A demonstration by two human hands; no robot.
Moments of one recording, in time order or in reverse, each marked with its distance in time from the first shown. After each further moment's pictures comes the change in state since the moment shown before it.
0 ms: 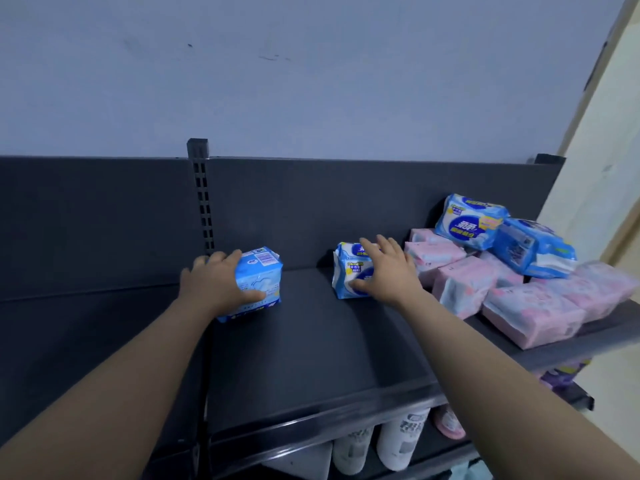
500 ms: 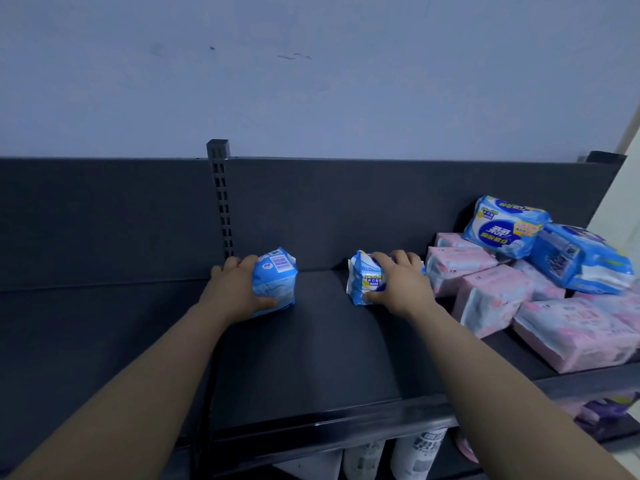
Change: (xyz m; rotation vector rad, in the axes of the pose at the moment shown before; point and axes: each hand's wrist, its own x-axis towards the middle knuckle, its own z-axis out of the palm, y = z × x) left_hand -0.010 0.010 0.006 -0.205 -0.042 -0.045; right_hand 0.014 0.012 0.025 0.094 0.018 -0.041
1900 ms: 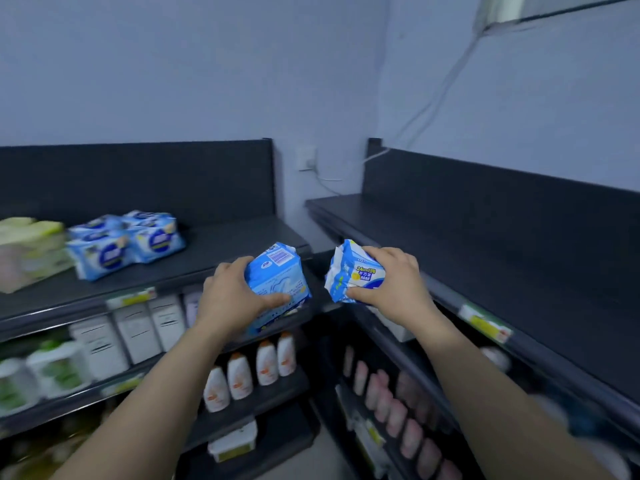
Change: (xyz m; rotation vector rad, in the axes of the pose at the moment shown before) left_hand -0.660 -0.353 -0.211 -0.054 0.841 -1.066; right_hand -0.415 -0.613 0.001 0.777 -0.400 -1.178
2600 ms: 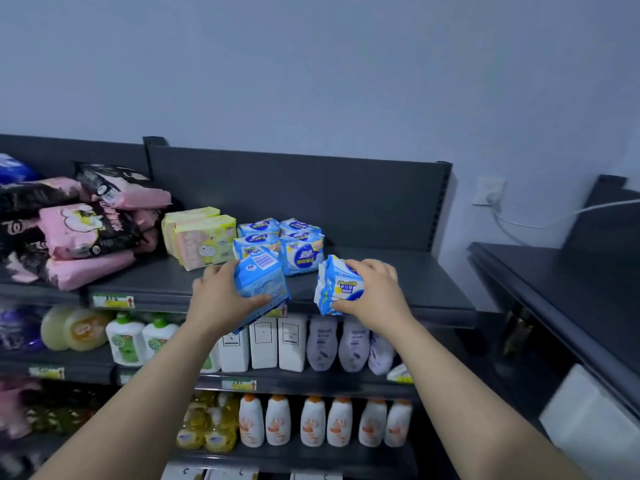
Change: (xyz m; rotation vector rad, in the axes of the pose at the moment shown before) left_hand 0.071 -0.178 -0.110 0.247 0.337 -0.487; right_hand 0.163 -0.147 0.240 0.142 -0.314 -0.410
